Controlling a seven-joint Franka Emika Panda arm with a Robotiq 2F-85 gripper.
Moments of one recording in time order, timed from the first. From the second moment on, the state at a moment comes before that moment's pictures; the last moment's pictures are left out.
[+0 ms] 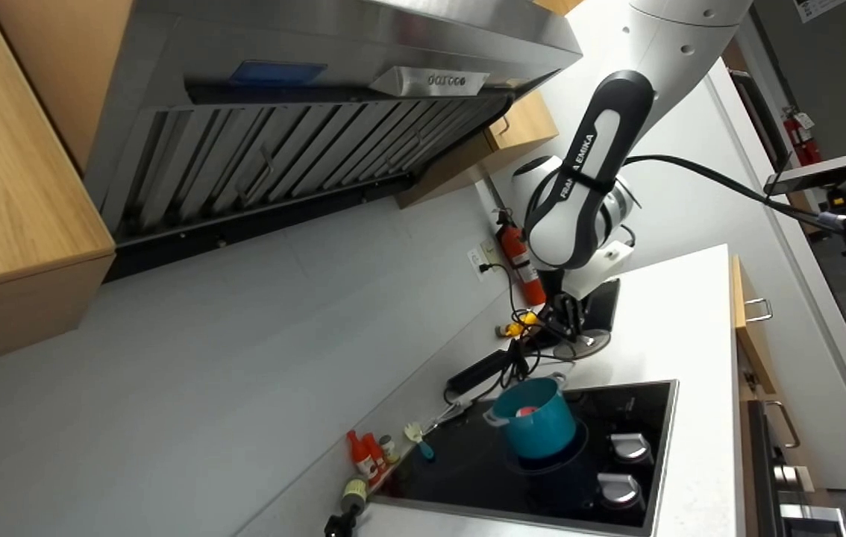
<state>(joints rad) -0.12 0.45 -0.22 -1.79 -0.05 2.58 0.20</state>
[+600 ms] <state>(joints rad) -0.04 0.37 -0.22 -1.85 -0.20 2.60 0.22</state>
